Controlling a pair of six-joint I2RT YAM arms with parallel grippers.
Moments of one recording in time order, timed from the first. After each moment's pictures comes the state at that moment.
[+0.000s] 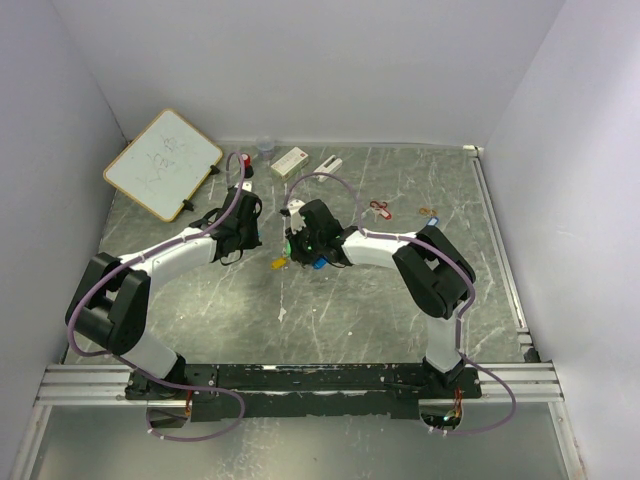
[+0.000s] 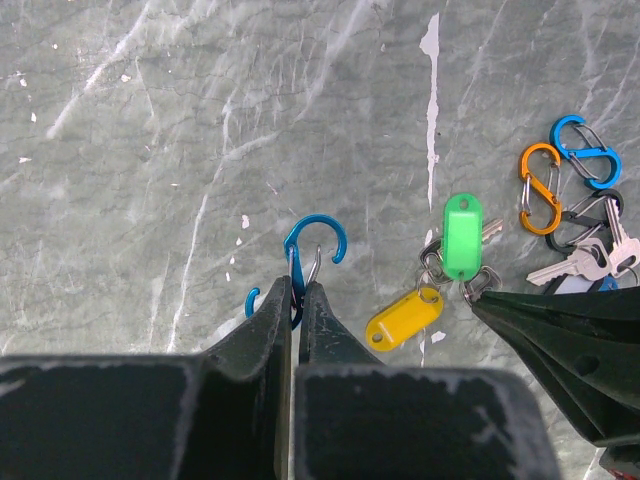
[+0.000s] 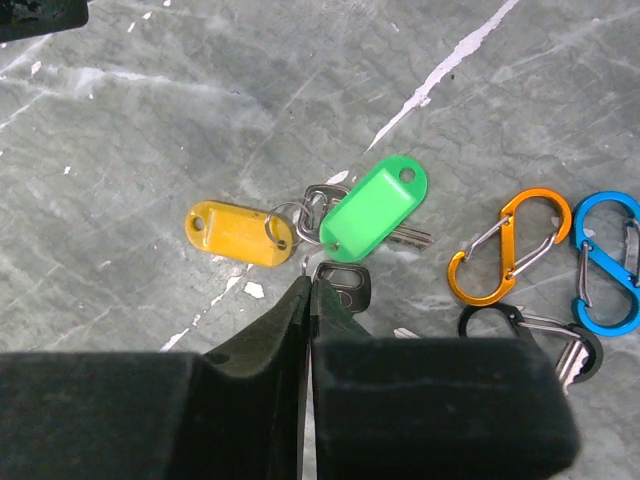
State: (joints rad) left arm -0.50 1.55 0.94 -0.23 -0.24 -0.47; right arm 0.74 1.94 1.14 0.03 -0.19 0.08
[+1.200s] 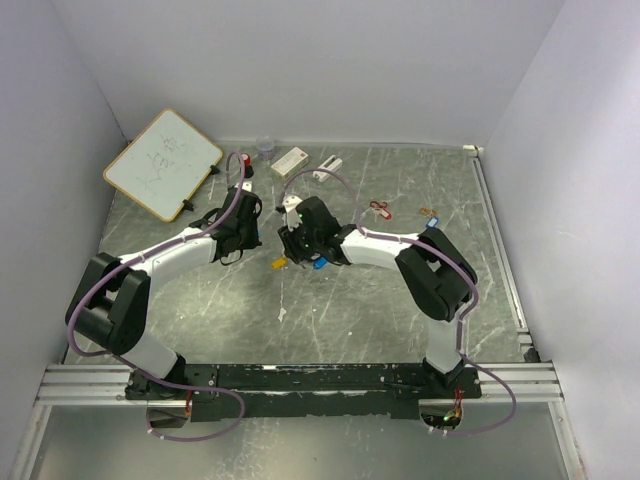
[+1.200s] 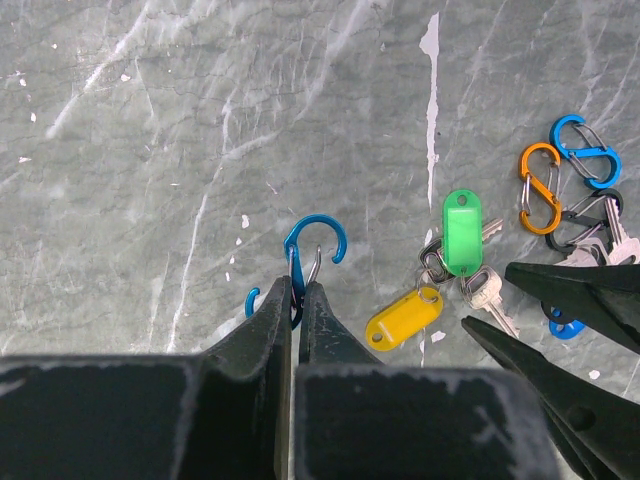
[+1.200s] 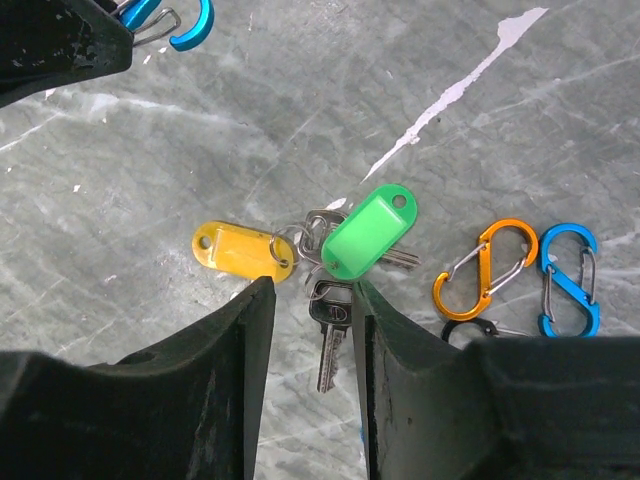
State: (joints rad) left arm -0.50 1.55 0.94 -0.23 -0.24 -0.47; right arm 0.76 1.91 1.17 0.02 -0.14 0.03
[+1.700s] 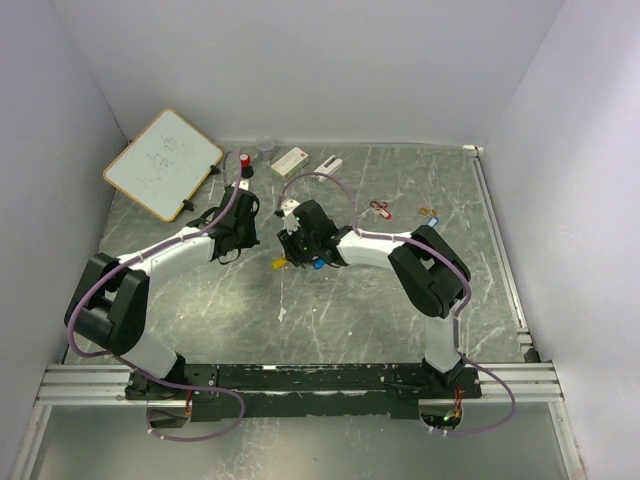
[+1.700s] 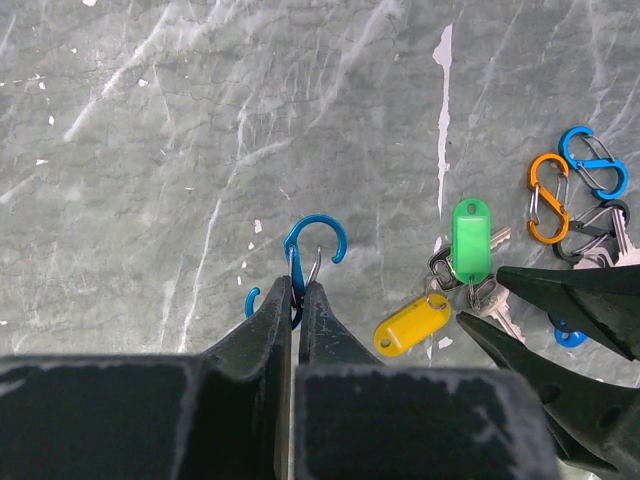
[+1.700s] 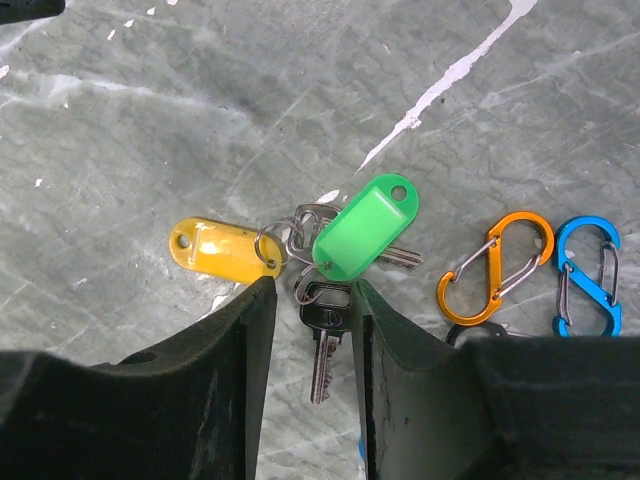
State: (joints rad) left arm -0.48 1.55 0.94 -0.23 -0.24 -0.47; right arm 0.77 1.96 1.18 0.02 -0.12 0.03
